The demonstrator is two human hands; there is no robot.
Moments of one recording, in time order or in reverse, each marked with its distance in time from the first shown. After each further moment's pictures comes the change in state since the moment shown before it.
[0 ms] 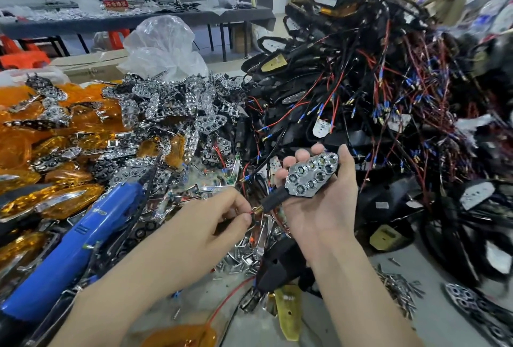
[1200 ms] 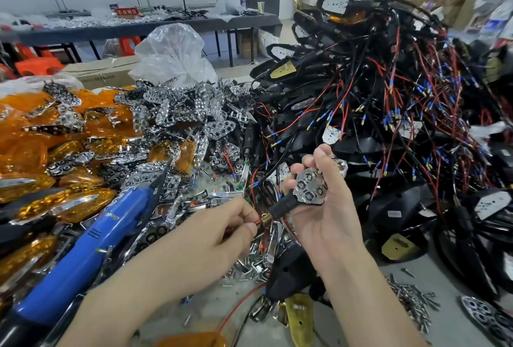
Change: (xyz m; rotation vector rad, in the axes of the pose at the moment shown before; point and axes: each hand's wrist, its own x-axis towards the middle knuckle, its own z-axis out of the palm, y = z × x) left_hand -0.003 0.003 -0.006 -0.160 -0.110 -0.126; right_hand -0.004 0.007 0.005 -0.065 -0.073 -0.032
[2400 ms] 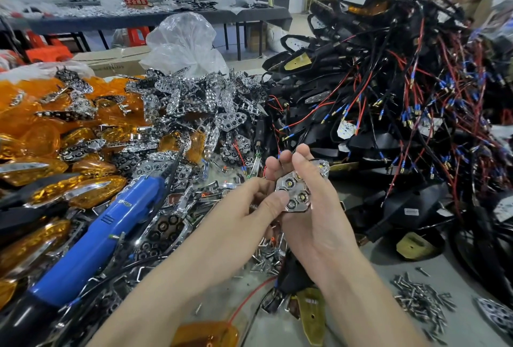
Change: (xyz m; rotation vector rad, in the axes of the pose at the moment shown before) left_hand 0.013 0.023 0.020 -0.415 0.237 -0.125; right_hand -0.011 0.027 -0.006 -0.118 -0.130 0.150
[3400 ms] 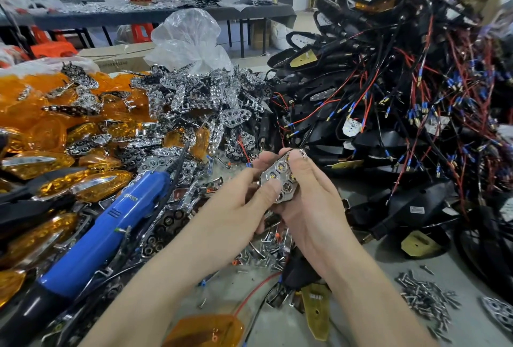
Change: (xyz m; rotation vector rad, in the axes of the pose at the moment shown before) left_hand 0.002 -0.004 -0.015 0.114 -0.022 0.057; right_hand -0.004 -0.001 0.009 -0.367 -0.050 0.022
